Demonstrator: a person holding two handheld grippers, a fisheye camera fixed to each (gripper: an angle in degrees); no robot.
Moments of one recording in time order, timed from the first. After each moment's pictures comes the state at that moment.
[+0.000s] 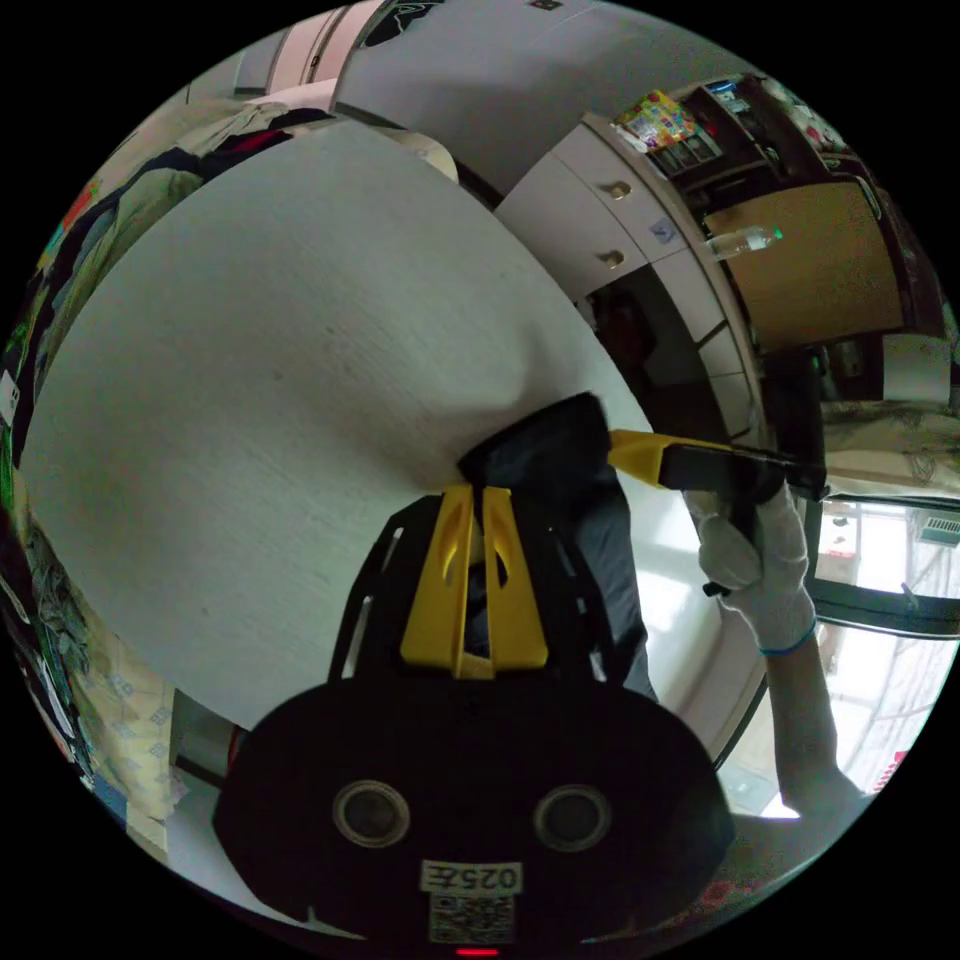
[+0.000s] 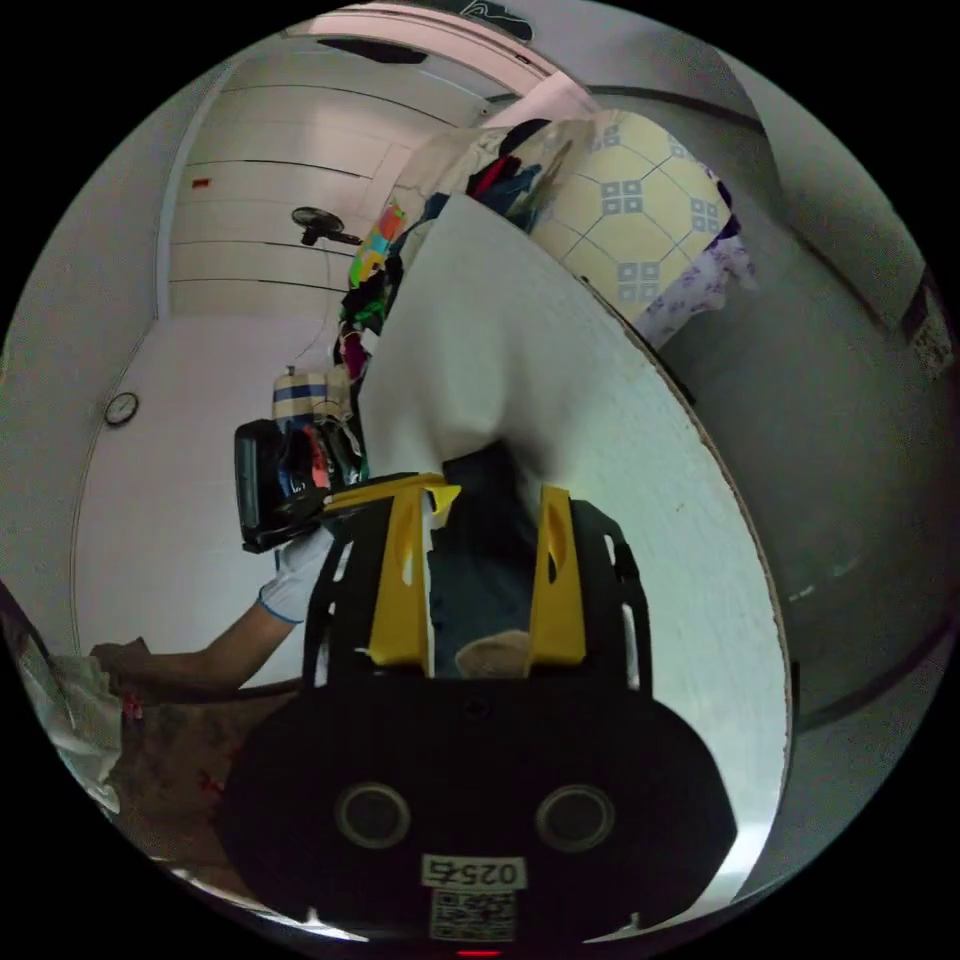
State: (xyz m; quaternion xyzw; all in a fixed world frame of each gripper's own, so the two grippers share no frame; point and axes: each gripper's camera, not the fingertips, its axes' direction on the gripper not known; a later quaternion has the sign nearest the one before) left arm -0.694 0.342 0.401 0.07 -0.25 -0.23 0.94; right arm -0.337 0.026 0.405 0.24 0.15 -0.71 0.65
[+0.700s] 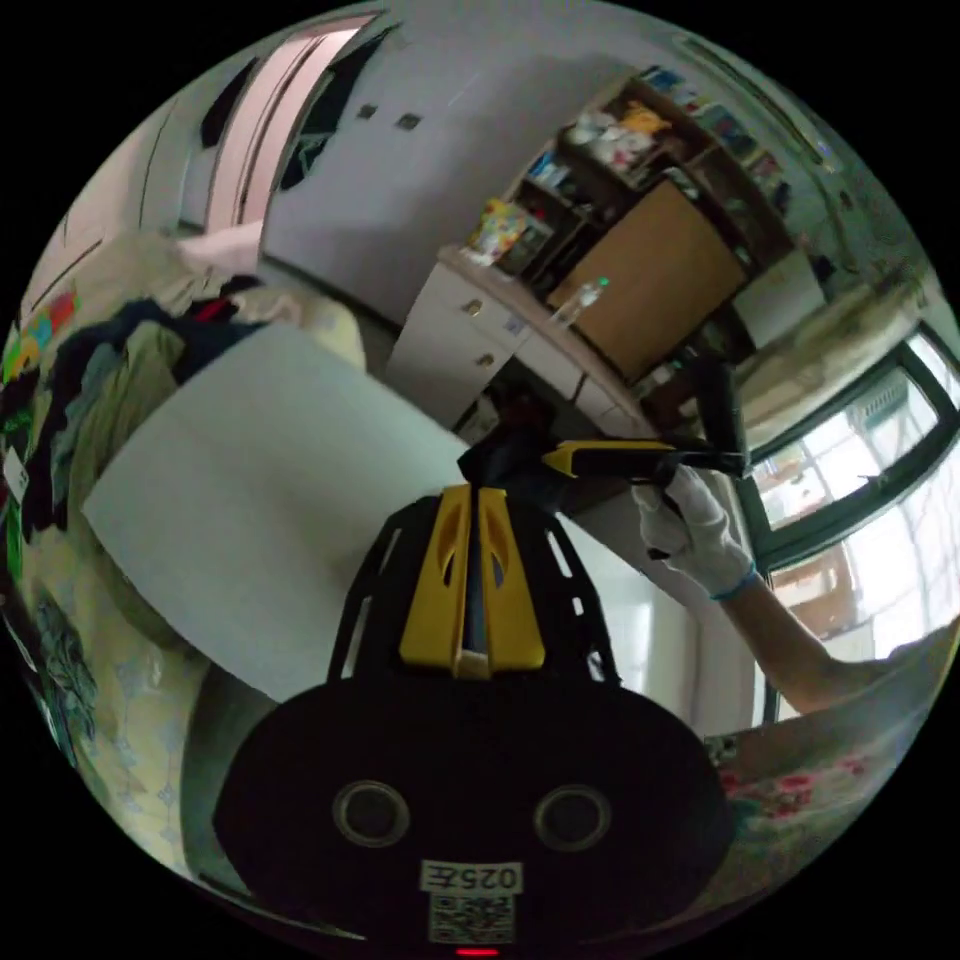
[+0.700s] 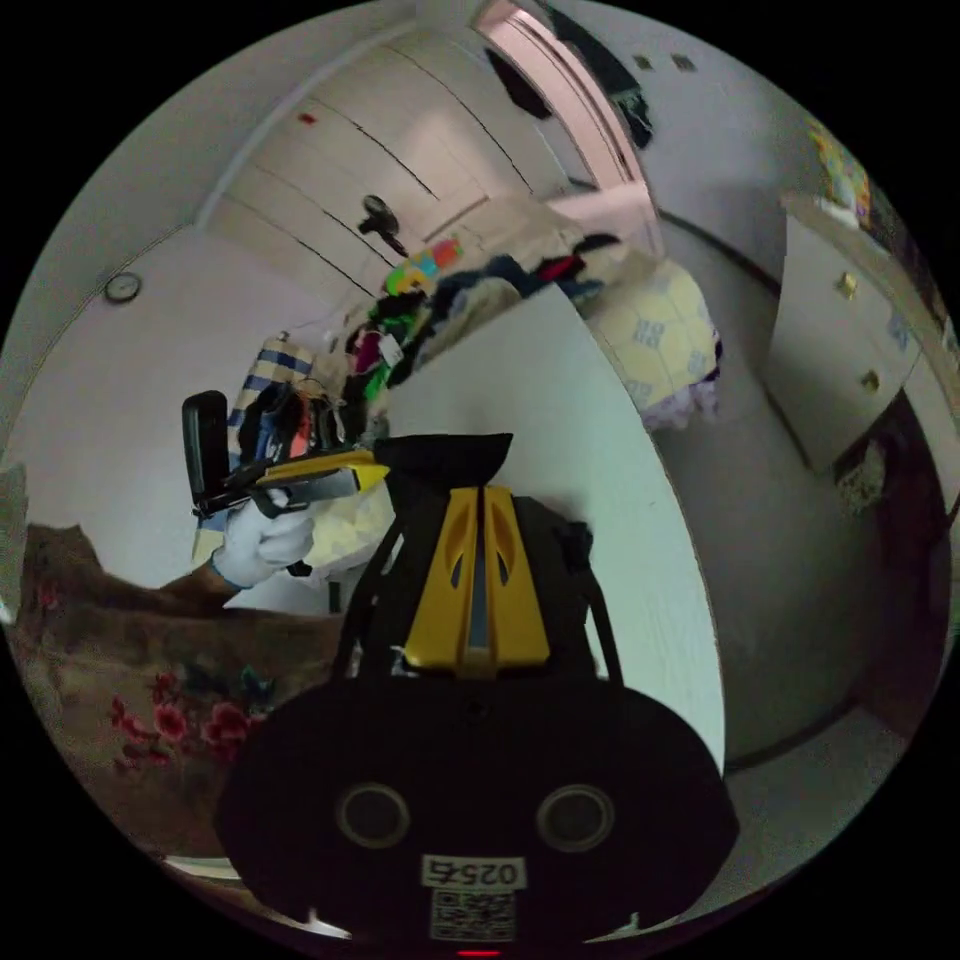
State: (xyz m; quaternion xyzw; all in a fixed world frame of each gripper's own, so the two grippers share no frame) left arm -0.511 0.552 0.455 0.24 -0.25 -0.03 0.94; right arm -0.233 0.312 0.479 0.35 0.19 -0.79 0.46
